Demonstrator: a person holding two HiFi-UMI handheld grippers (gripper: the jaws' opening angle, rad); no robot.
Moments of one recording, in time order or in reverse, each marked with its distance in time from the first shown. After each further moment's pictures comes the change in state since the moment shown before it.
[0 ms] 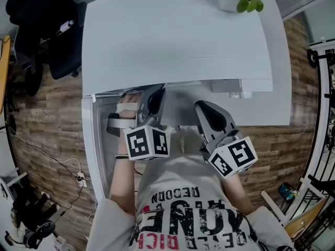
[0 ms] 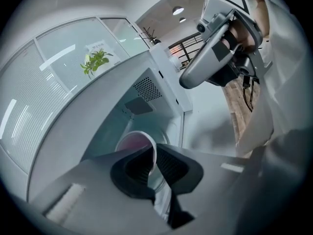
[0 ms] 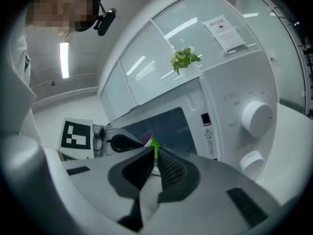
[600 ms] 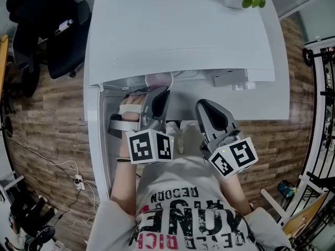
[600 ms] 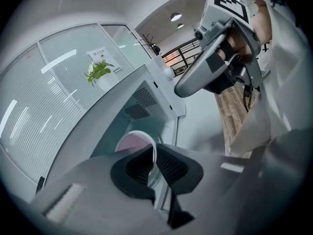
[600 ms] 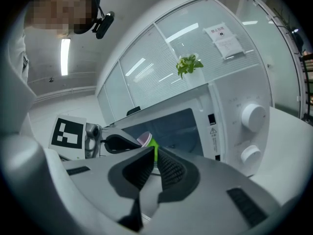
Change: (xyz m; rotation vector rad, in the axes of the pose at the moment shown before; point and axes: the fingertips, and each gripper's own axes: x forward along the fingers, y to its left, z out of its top) left arm -0.029 -0.012 0.003 0.008 -0.063 -0.005; right arm -0.009 0.022 -0.004 -0.022 -0.035 -0.052
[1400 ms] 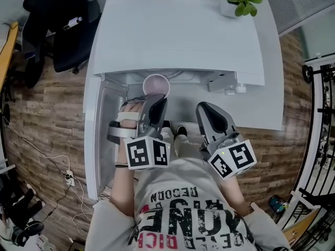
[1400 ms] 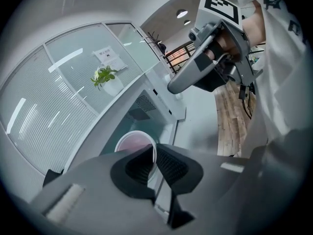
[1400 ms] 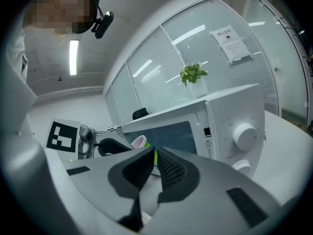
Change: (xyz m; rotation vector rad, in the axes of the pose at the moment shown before) left arm -0.027 -0.012 0.017 -0.048 0.042 0.071; right arm -0.024 -0.004 0.020 -0.056 -0.012 0.070
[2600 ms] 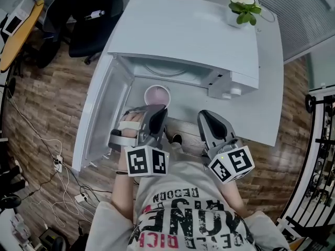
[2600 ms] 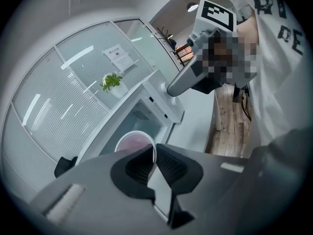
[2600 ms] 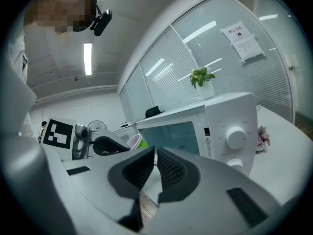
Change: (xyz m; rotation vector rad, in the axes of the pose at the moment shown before) left arm -0.048 -0.041 0.022 -0.084 0.071 0.120; right arm -0.047 0.008 -0.006 -0.064 0.021 0.155
